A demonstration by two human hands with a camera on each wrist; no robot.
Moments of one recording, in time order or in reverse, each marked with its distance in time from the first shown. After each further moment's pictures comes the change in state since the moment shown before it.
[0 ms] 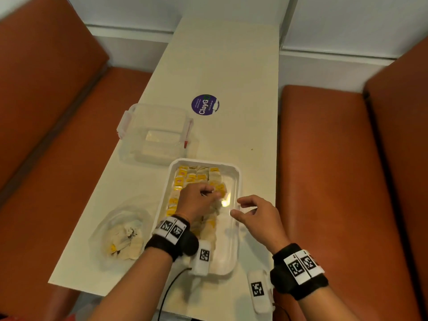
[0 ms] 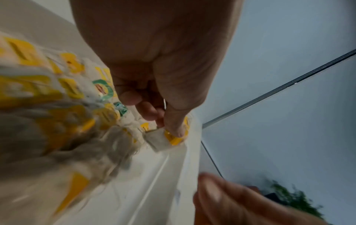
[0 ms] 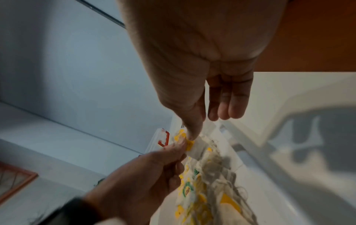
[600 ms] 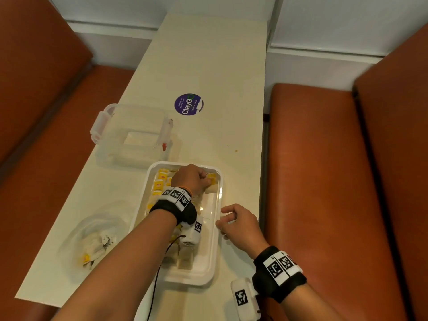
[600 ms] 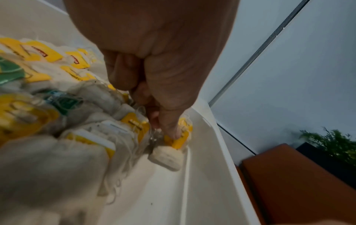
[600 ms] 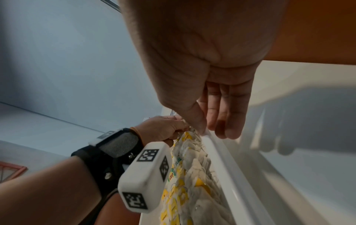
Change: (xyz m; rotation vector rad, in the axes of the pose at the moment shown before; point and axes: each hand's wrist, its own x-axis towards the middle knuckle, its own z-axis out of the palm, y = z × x) left_hand 0.088 0.031 0.034 0.487 -0.068 -0.059; right_hand 0.023 0.031 0.005 0.108 -0.146 0.119
